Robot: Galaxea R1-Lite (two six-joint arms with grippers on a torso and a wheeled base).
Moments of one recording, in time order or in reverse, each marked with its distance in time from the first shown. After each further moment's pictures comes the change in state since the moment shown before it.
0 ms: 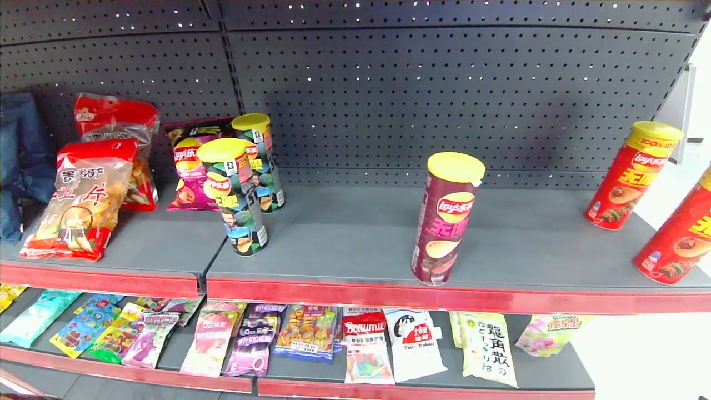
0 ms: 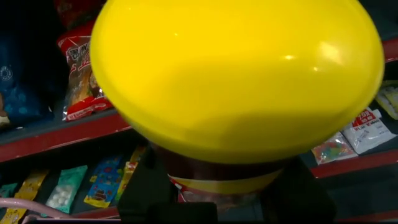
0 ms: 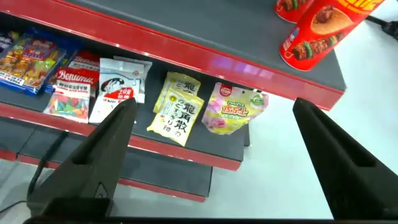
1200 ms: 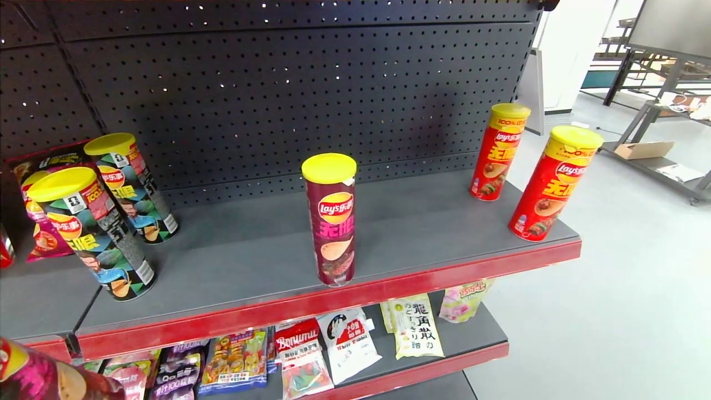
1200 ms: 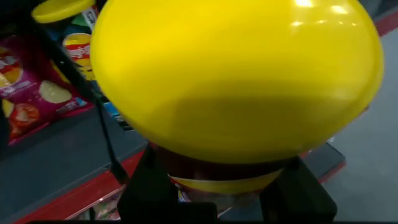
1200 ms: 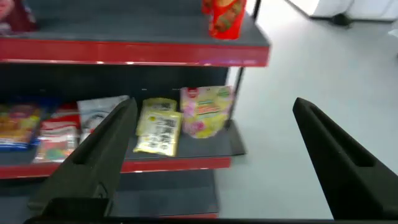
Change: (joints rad) left arm -0.066 0.248 -0.004 -0.138 -0.124 -0.093; right arm 0.031 -0.246 0.204 -0.176 0.081 0.201
